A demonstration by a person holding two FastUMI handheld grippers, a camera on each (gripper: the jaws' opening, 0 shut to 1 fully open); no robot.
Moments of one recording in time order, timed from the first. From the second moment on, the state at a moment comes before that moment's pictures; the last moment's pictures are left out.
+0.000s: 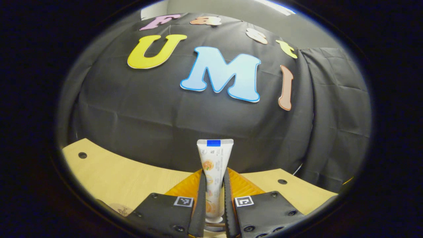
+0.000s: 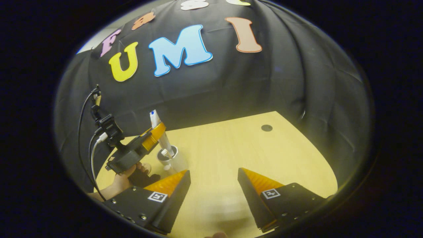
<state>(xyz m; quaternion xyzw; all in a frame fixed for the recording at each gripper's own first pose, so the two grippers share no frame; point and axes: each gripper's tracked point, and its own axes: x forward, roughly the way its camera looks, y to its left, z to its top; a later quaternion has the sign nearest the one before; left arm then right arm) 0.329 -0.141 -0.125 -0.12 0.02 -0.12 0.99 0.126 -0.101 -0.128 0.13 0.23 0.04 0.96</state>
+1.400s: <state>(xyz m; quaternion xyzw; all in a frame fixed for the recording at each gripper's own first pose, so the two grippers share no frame) 0.242 -0.032 -0.042 -0.11 -0.04 -0.06 0.99 0.164 -0.007 -0.161 0.12 0.30 0.12 0.94</state>
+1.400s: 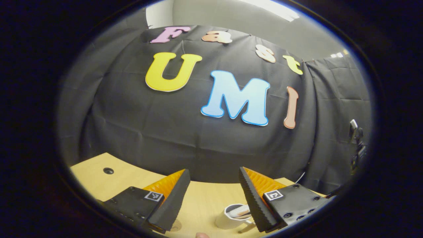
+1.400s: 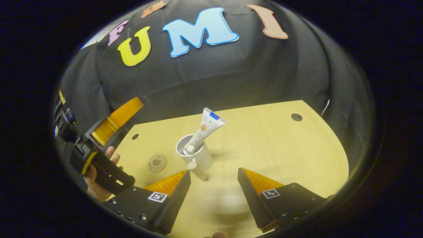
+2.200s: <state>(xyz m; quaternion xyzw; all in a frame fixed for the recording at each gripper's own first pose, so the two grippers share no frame) 0.189 0.014 -0.032 -0.12 -0.02 -0.02 0.99 0.214 0.050 -0.213 0.00 0.37 0.13 0.92</state>
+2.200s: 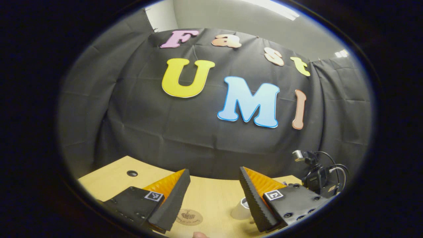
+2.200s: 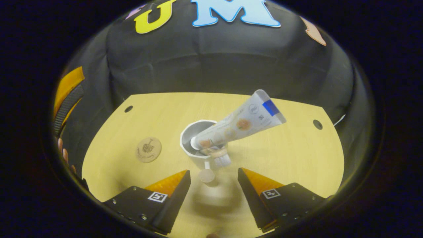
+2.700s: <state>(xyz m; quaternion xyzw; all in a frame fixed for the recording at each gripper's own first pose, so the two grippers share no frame) 0.173 0.040 -0.048 -0.13 0.00 0.00 0.99 0.233 0.066 -0.246 -0.06 0.43 0.14 0.89</state>
